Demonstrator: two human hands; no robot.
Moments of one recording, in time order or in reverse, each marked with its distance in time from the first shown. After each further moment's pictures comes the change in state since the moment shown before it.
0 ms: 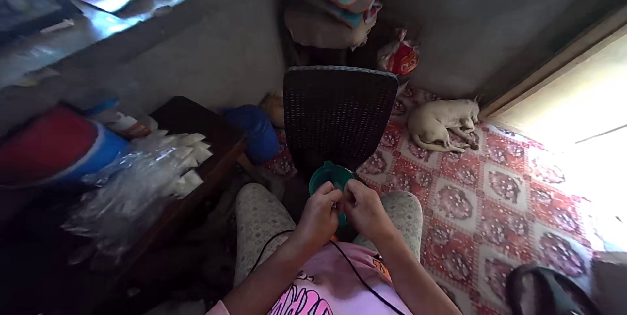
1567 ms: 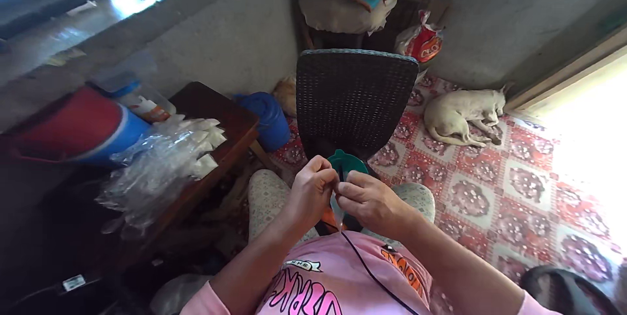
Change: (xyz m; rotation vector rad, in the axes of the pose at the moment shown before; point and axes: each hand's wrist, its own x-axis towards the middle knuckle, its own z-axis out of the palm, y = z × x) left_hand -0.001 0.017 -0.054 0.067 0.141 0.060; right_hand 0.013 -0.038 -0.028 -0.233 -0.104 -0.895
